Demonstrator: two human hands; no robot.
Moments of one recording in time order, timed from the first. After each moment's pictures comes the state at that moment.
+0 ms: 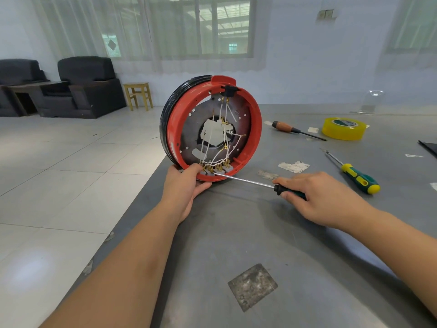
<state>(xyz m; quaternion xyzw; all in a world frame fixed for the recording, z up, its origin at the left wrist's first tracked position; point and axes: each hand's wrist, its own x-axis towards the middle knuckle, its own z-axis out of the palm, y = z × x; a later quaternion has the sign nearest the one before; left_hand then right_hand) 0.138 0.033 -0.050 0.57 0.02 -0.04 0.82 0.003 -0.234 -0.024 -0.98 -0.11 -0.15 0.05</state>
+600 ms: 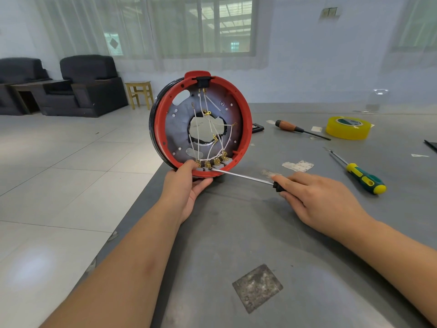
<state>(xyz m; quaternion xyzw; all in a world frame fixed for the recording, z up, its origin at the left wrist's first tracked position) 0.137 0.039 -0.046 0.49 0.08 -0.07 0.86 -0.004 -0.218 -0.035 -0.96 -0.13 -0.25 -0.04</state>
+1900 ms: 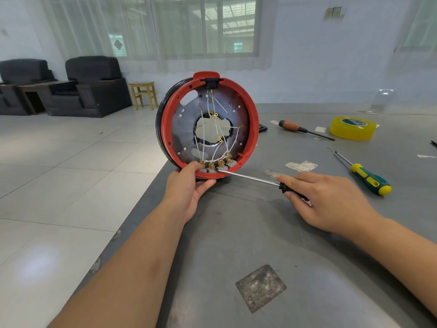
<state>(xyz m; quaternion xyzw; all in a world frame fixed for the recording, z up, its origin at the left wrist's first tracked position) 0.131 0.039 -0.045 0.51 0.09 -0.06 0.85 -0.001 -0.226 -0.037 -0.95 -0.14 -0.29 -0.04</state>
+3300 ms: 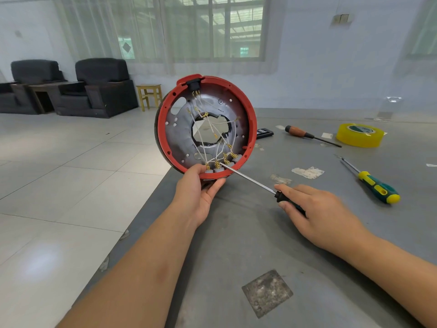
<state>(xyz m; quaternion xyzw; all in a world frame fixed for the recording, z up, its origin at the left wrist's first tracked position) 0.118 0.038 -0.039 0.39 0.11 -0.10 0.91 -0.004 -0.199 -0.047 -0.96 -0.12 -0.23 0.09</state>
